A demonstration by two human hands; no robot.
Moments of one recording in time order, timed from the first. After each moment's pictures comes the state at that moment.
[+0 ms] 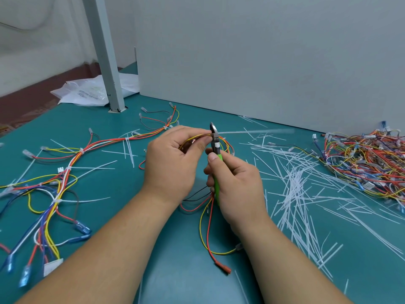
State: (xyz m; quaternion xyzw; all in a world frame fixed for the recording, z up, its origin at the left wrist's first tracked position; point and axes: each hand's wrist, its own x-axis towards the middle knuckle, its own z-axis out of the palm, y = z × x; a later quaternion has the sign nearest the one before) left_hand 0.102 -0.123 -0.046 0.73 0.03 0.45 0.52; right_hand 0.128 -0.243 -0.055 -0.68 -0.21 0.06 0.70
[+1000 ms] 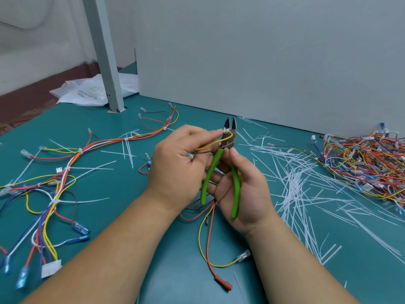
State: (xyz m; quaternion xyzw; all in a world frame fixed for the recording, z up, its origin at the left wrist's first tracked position) left_hand 0.099 -0.131 -0.048 0.74 -0.02 0.45 0.50; right_hand 0.141 -0.252 -0.055 -0.42 -0.20 0.31 0.83
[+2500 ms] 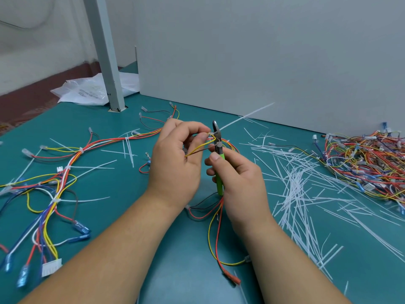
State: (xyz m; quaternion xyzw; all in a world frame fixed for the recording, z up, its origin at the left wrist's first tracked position) left_hand 0.098 -0.132 -0.042 0.75 0.06 0.45 0.47; right_hand 0.128 -0.248 -0.047 -0.66 -0.23 0.07 0.71
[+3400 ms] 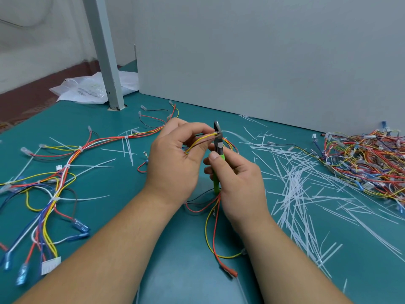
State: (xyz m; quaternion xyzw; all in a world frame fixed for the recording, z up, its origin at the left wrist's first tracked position) left_hand 0.097 -0.129 -0.041 0.75 0.04 0.44 0.50; right_hand 0.127 -0.246 -0.051 -0.66 -0.25 0.05 0.70
